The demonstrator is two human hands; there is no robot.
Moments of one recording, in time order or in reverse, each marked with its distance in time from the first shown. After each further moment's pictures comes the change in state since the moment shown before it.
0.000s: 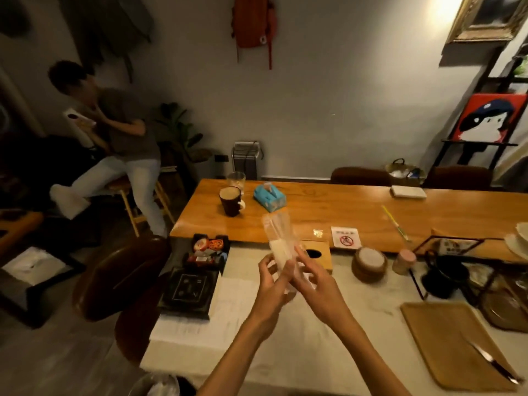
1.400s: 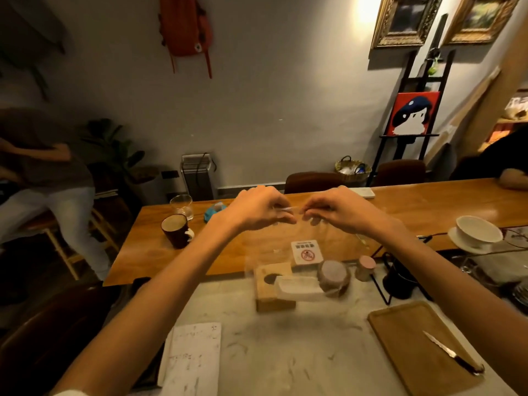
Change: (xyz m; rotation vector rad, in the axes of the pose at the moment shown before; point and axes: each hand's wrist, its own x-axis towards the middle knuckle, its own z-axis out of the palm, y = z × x) left_hand 0.162 0.180 0.098 1.502 -0.507 0.625; right_hand 0.131 -0.085 -0.195 -0.788 -0.153 -0.167
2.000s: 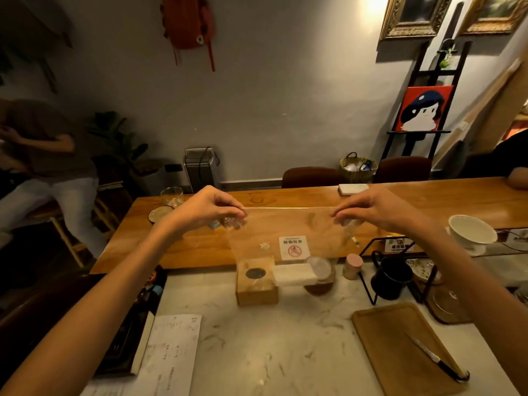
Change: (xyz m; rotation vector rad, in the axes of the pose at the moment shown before) left_hand -0.019 -0.032 0.020 -0.547 0.017 -0.243; right_hand -0.054 0.102 -0.030 0.297 -0.028 0.113
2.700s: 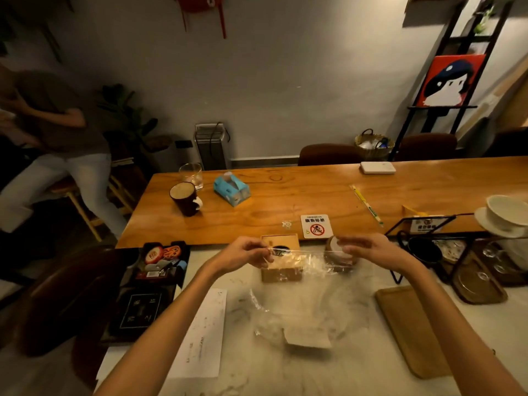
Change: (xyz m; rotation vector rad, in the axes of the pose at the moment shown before) left_hand -0.044 -0.123 0.091 -0.345 -0.191 -0.192; right_hand -0.008 0.066 0.132 0.157 -0.187 0.213
